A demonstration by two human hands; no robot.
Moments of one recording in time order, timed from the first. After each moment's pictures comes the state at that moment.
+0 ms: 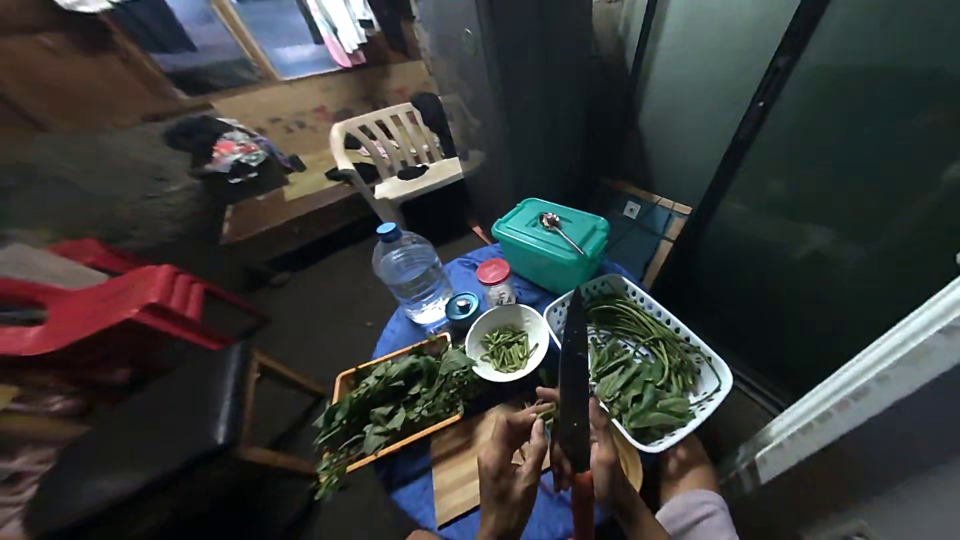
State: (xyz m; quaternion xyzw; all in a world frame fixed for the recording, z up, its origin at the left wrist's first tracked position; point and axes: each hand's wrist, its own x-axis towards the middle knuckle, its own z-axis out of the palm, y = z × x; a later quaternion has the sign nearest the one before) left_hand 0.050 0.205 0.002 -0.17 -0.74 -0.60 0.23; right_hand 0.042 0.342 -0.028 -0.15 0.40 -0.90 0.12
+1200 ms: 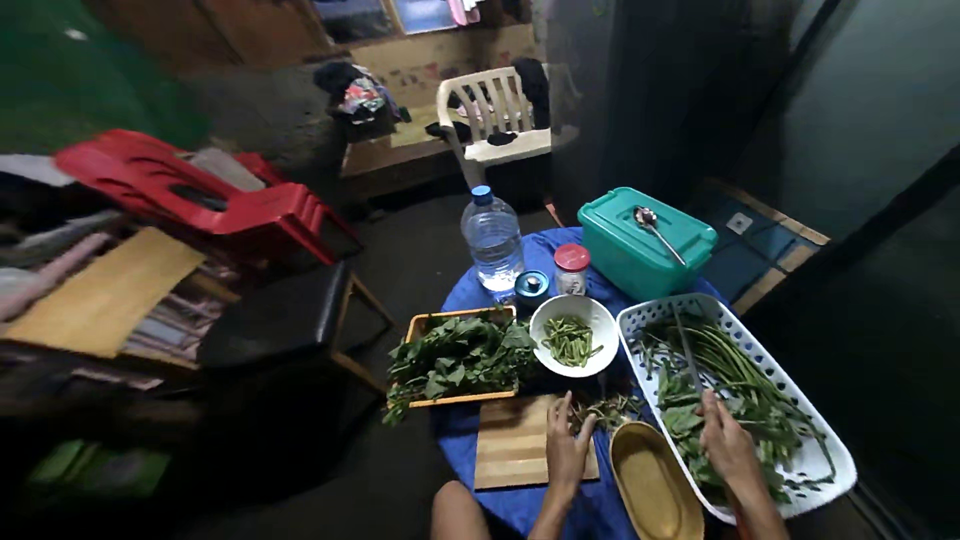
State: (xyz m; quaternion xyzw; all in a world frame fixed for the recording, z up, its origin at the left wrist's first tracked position) left_hand -0.004 0.184 -0.158 0.15 -0.84 -0.50 0.12; right_hand -0.043 0.430 -0.088 0.16 0.89 -0.43 0.05
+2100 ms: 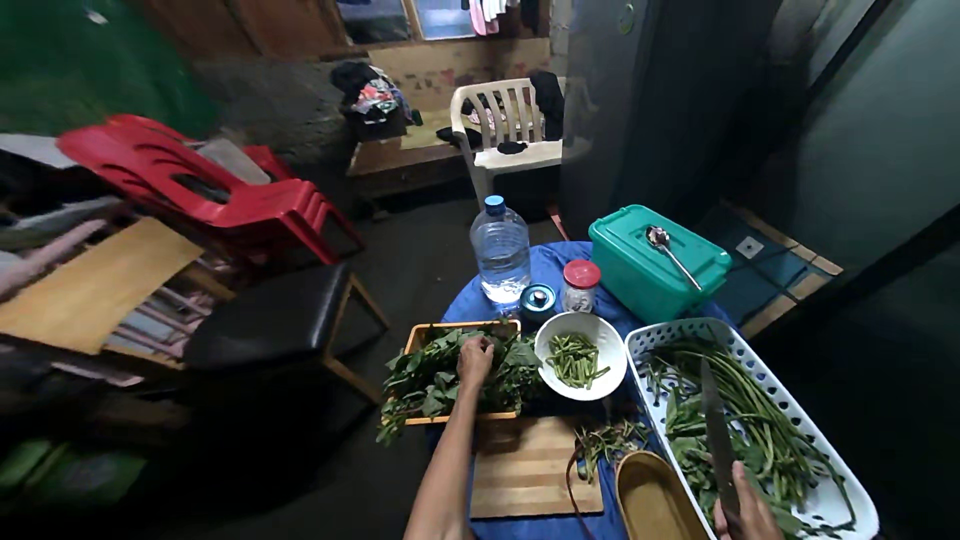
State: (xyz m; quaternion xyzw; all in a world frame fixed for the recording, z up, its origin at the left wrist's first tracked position) left_hand -0.147 -0.025 -0.096 0.28 -0.90 -0.33 0.00; right_hand -0.004 0.440 -0.090 0.18 0.71 -0.66 0.16
